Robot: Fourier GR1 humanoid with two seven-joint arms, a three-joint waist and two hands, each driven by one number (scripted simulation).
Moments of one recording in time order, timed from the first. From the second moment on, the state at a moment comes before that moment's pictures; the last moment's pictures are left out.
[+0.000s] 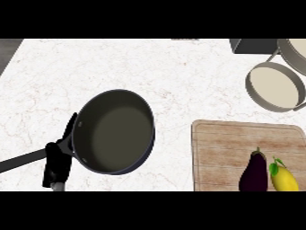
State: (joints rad) left arm 0.05 0.20 -0.20 -1.41 0.05 0.29 0.03; right arm 0.46 -0.93 0.27 -2.26 0.62 -0.25 1.08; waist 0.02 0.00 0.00
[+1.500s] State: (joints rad) left arm 0.09 0.18 -0.16 -1.43 0.02 0.26 0.03; right arm 0.12 -0.61 0.33 -1.91 0.61 0.11 1.11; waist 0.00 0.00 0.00
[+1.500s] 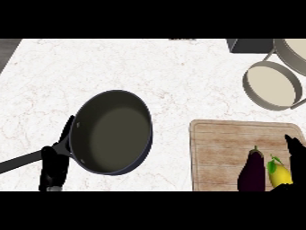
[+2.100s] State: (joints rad) left arm 0.10 0.17 -0.14 -1.44 0.01 0.24 0.03; right arm 0.16 -0.52 0.26 -1.82 0.63 0.15 1.06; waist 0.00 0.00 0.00
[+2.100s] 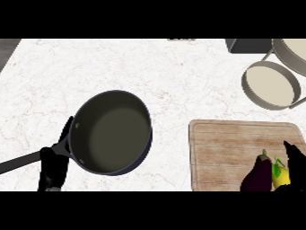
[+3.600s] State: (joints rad) left arm 0.10 0.13 -0.10 -1.43 -0.02 0.23 0.02; right arm 0.07 -0.26 0.02 -1.84 0.92 0.03 1.10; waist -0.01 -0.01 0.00
